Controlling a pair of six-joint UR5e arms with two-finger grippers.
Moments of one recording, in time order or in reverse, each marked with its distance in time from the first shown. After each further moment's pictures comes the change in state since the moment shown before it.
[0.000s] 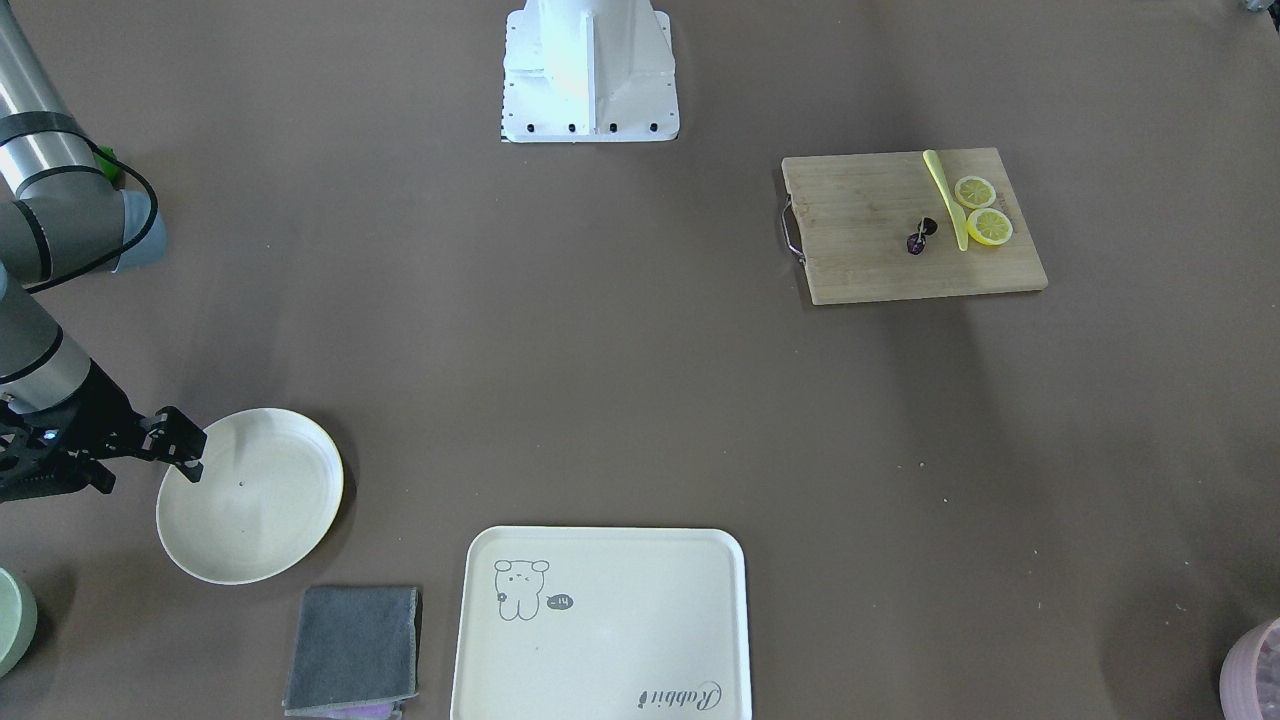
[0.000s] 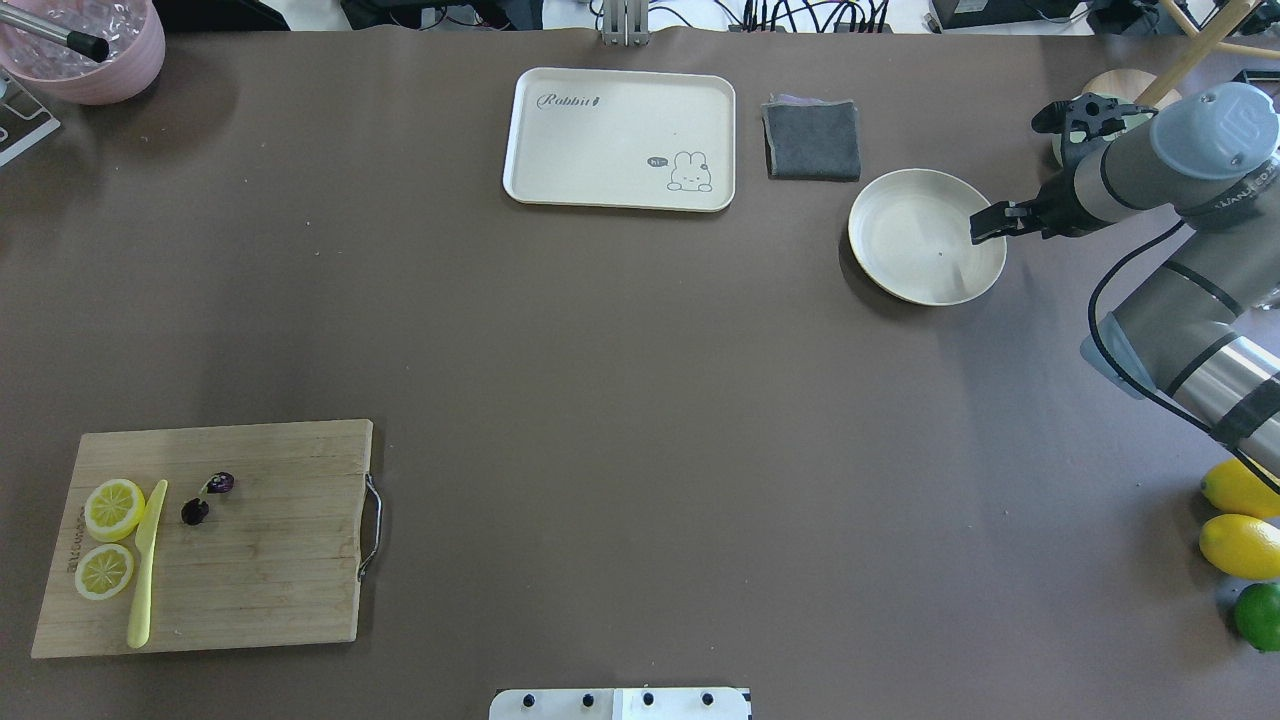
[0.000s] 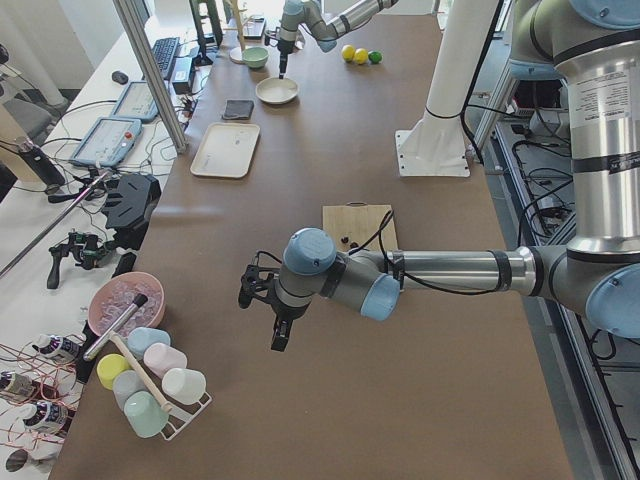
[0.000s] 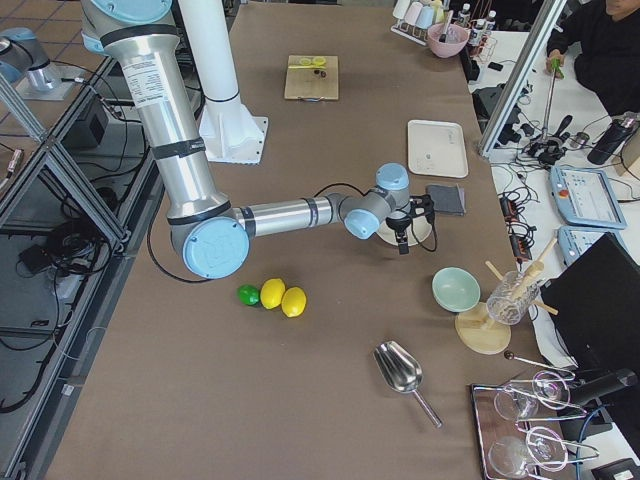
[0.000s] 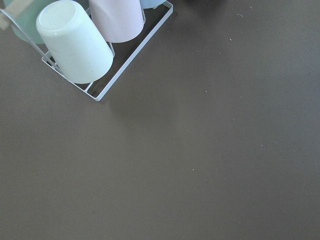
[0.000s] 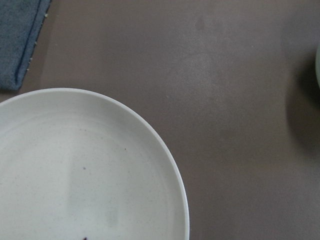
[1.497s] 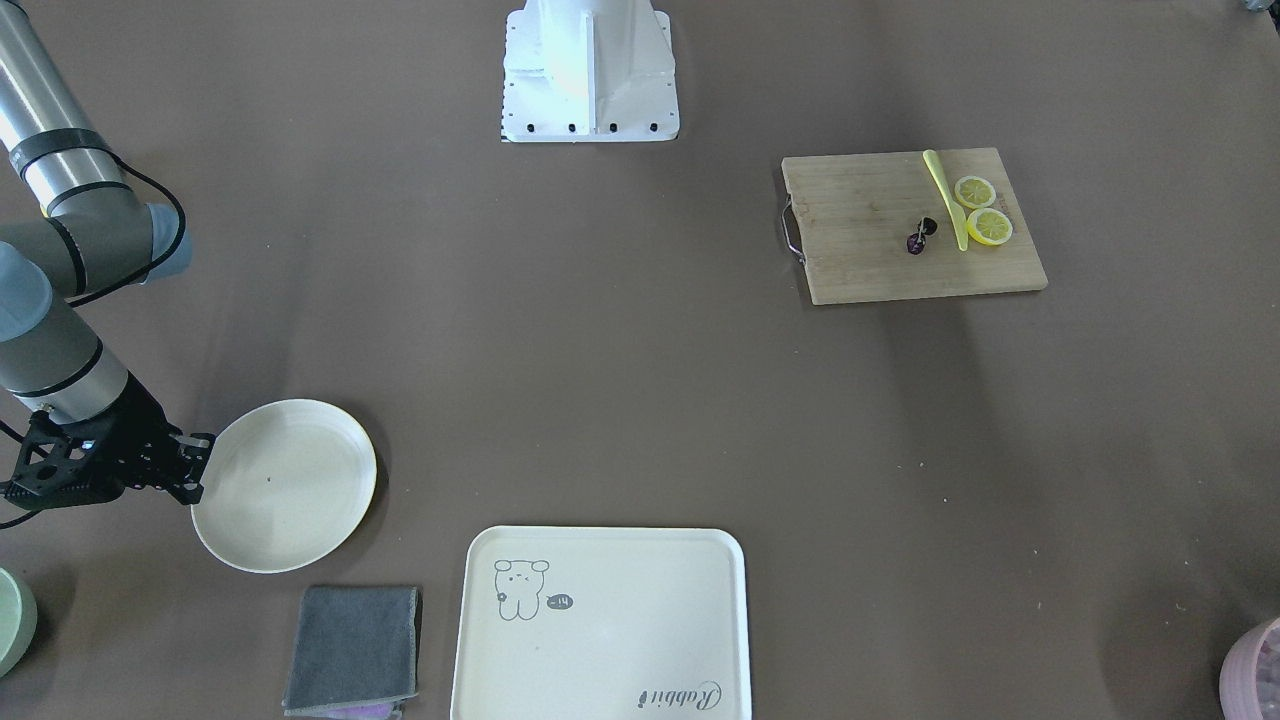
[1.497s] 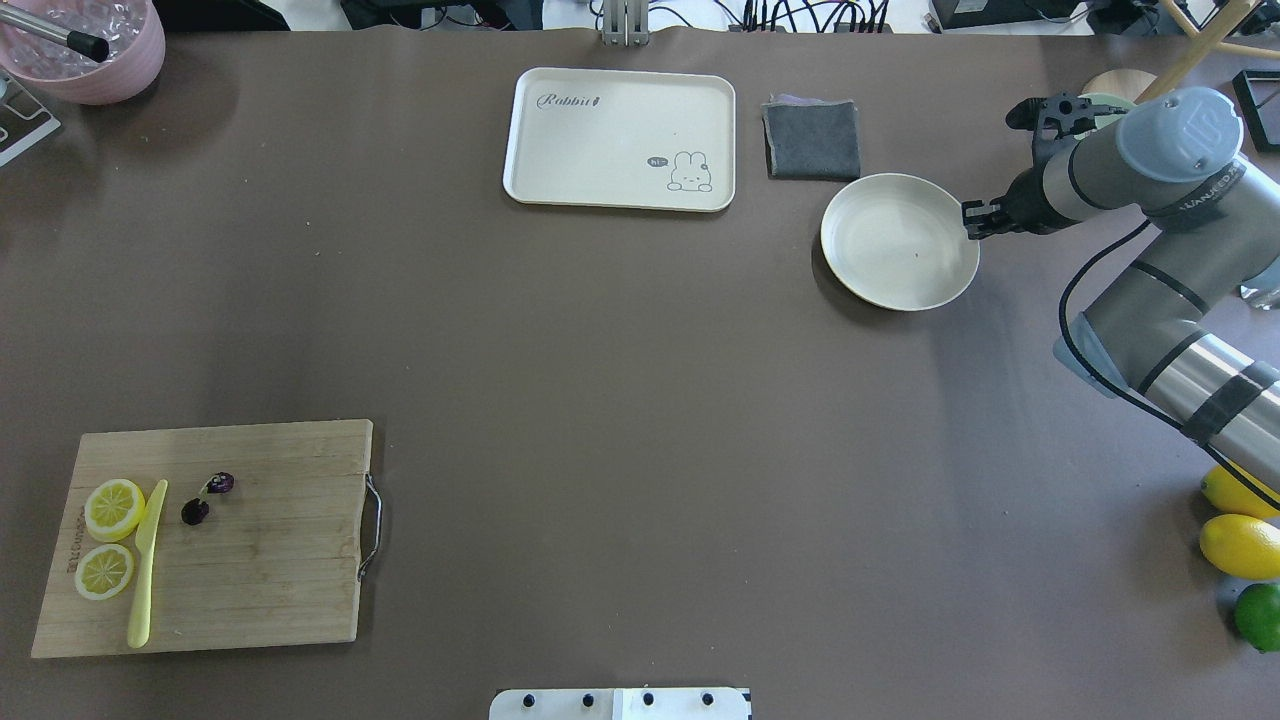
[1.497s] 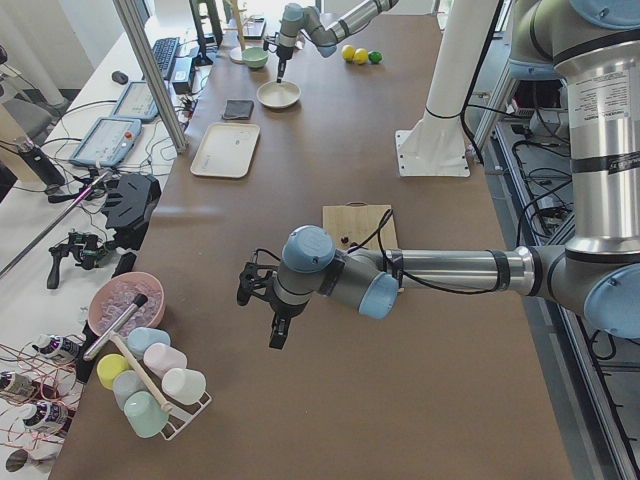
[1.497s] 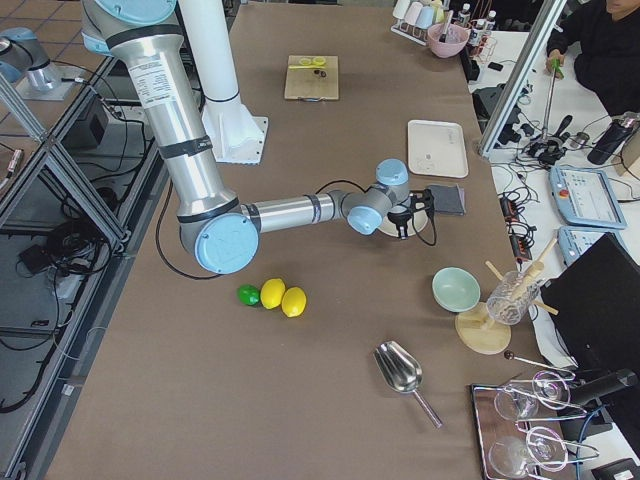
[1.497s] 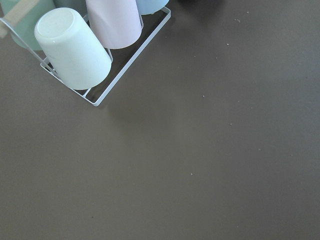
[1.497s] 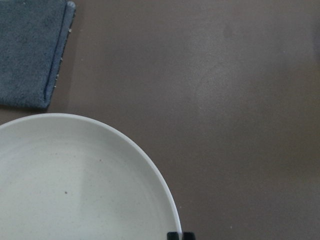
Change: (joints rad) left arm 0.000 -0.003 -0.006 0.000 -0.001 0.000; right arm -0.025 0.041 -0.012 0.023 -0.021 0.092
